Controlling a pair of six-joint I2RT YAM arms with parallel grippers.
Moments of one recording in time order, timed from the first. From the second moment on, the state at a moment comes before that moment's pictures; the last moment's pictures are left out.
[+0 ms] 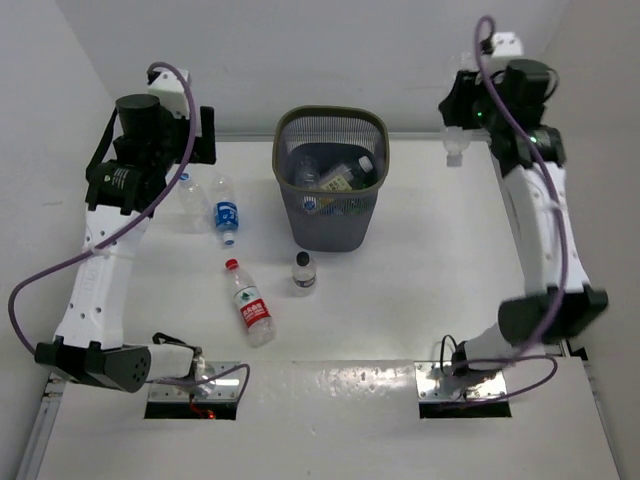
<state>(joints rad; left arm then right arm) -0.13 1.28 1.67 -0.70 -0.13 0.06 0.02 1.59 1.80 -0.56 -0.12 0.01</state>
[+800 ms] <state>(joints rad) 0.25 1.29 1.47 -0.66 0.27 -0.10 0.55 1.57 1.28 0.46 0.01 -0.09</state>
